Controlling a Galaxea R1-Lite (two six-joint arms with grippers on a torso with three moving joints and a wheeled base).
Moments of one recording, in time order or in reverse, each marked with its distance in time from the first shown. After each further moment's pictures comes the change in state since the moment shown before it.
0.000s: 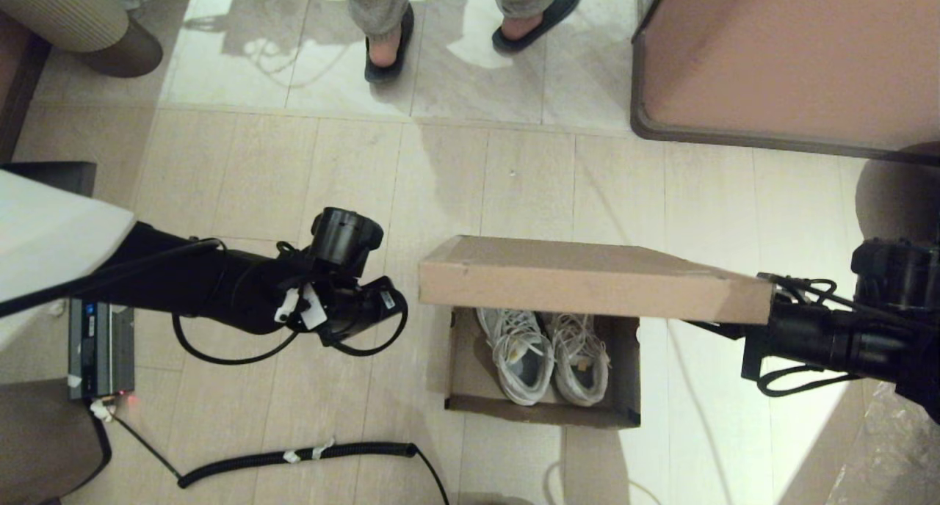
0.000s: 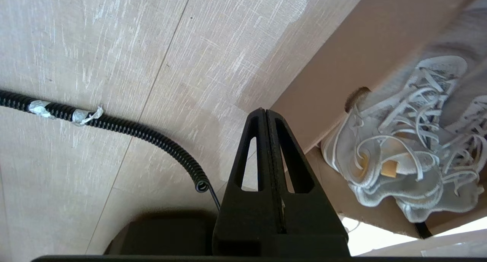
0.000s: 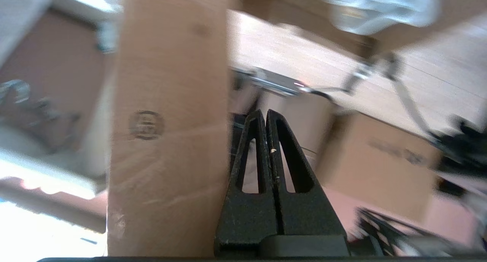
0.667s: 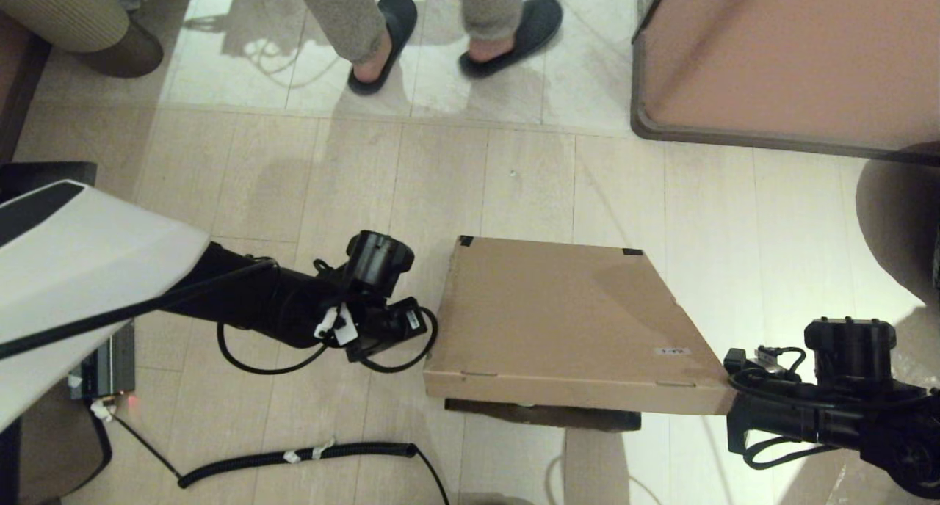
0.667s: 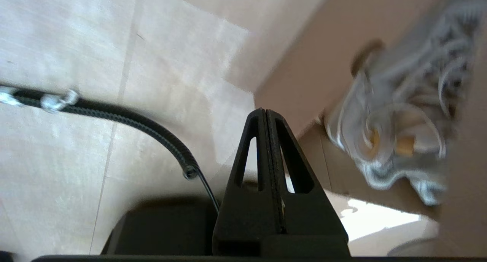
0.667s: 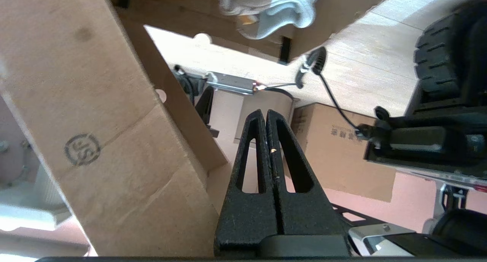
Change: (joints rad) left arm -0.049 0.094 -0.027 -0.006 -0.022 0.002; right arm 0.001 0.209 0.252 -0.202 -0.001 -0.125
